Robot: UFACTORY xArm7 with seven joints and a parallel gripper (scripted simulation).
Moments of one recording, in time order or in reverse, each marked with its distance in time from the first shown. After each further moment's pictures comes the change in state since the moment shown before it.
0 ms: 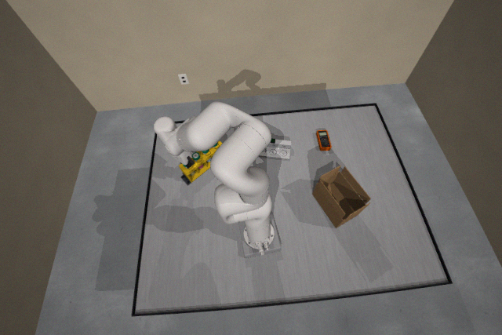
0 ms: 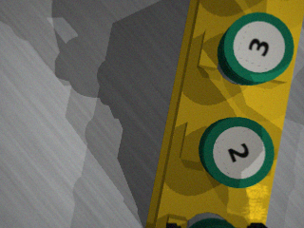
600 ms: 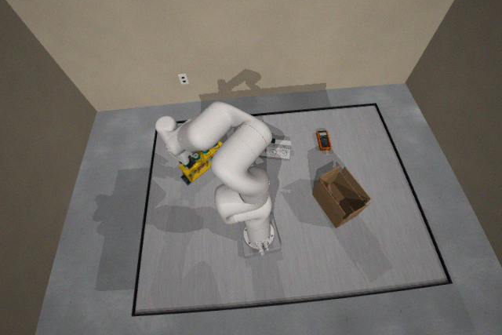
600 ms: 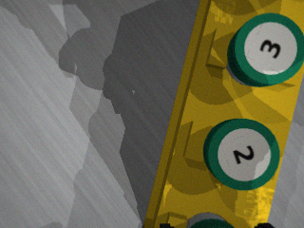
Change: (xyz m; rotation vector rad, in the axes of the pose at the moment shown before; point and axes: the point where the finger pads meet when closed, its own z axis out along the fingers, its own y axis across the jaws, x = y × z) arm 0.000 0.001 0.000 0.006 -0.020 -0.051
